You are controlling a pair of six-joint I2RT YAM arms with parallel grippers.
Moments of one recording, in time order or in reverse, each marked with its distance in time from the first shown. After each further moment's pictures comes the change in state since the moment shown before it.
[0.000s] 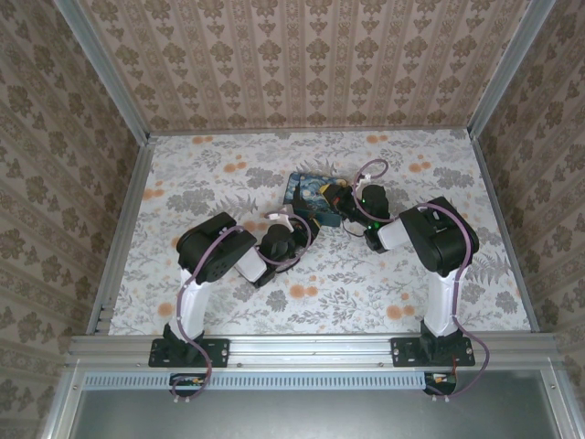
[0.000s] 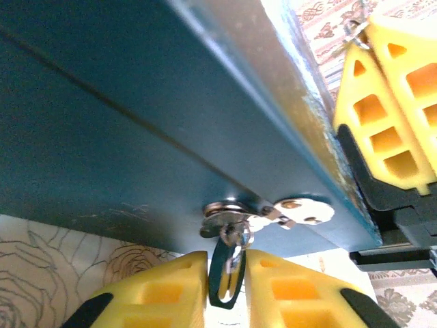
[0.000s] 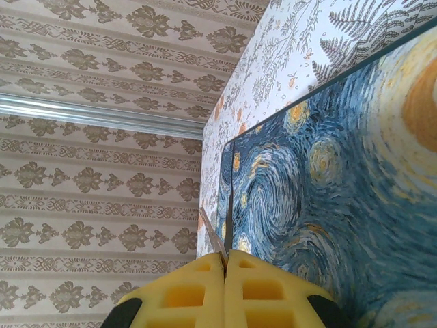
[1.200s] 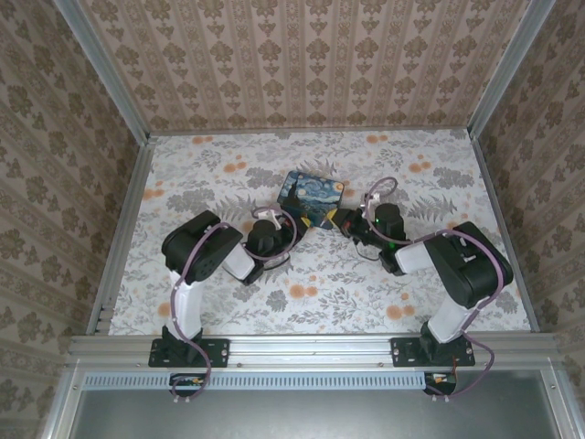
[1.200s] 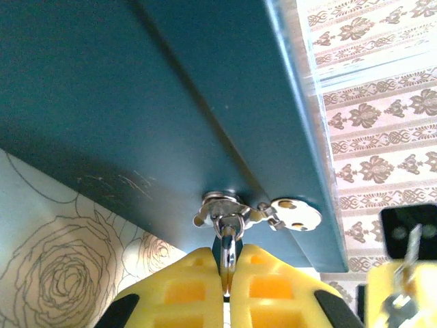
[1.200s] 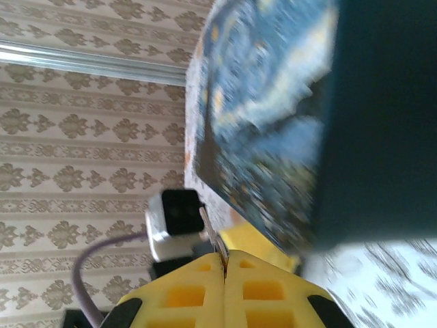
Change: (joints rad) left arm 0.098 -0.082 -0.079 -0.020 0.178 -0.173; right arm 0.021 -0.306 -0.318 -0.111 -0.087 -0.038
